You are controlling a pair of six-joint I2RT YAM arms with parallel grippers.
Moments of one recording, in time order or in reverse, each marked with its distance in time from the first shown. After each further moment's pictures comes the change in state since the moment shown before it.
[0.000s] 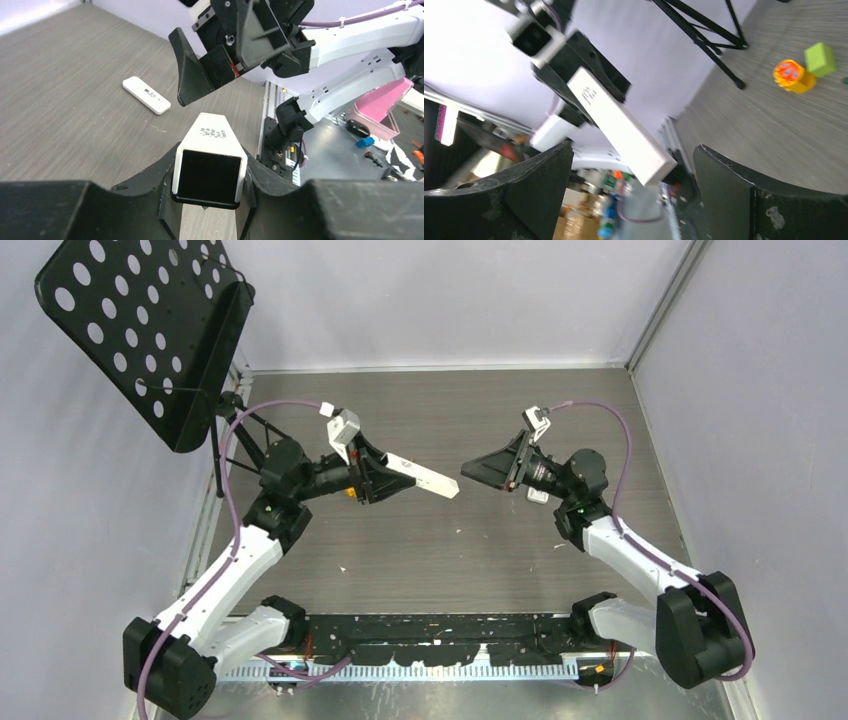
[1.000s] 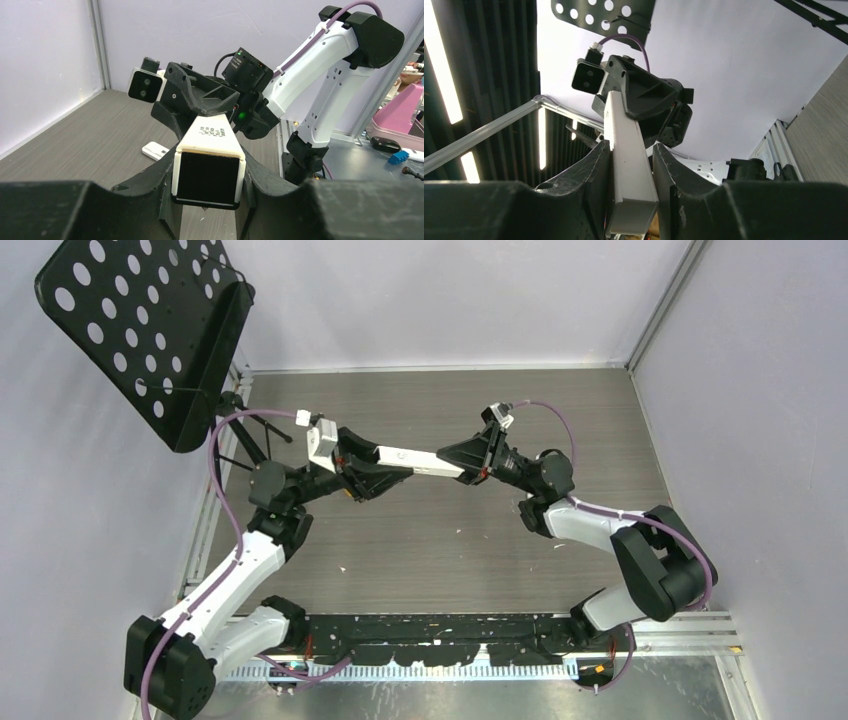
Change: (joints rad) left arm -0.001 -0.017 -0.124 0.508 -0.010 -0.055; right arm 0.181 0.352 0.062 0.633 0.145 0.607
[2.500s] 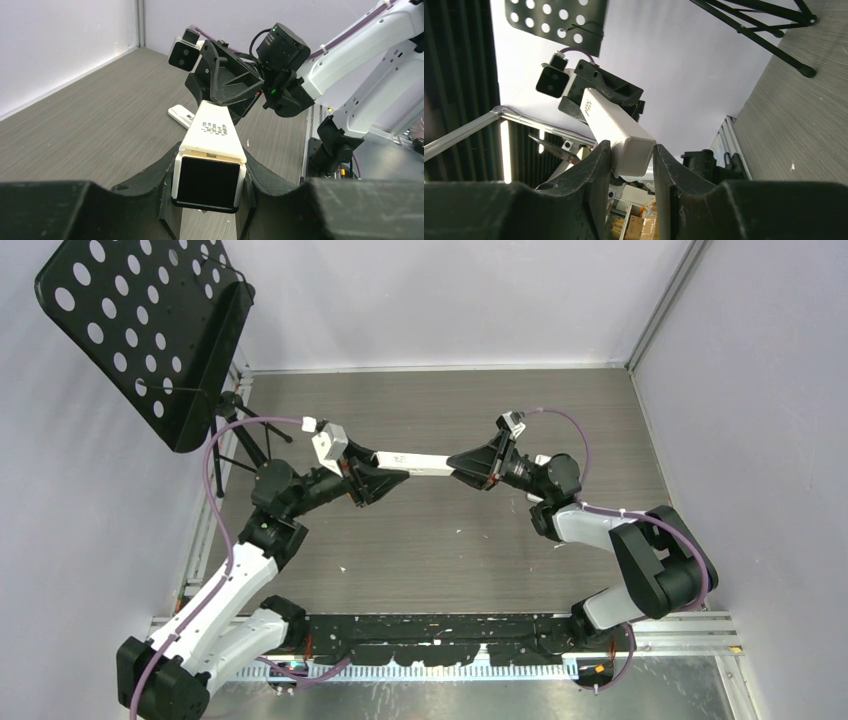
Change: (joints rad) left arm -0.012 -0.085 0.003 -0.317 -0.157 0.148; right arm -0.117 0.006 -0.090 -0.011 -0.055 -0.100
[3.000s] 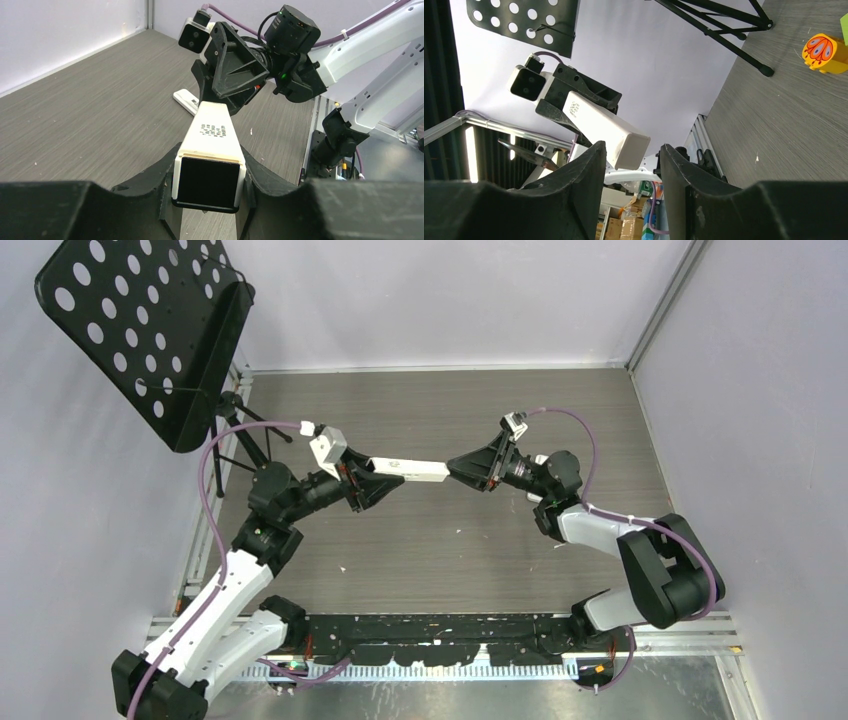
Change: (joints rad) left arm 0.002 -0.067 0.001 -0.169 -0.042 0.044; right arm -0.010 -0.053 0.000 -0.194 -0.022 -0.162
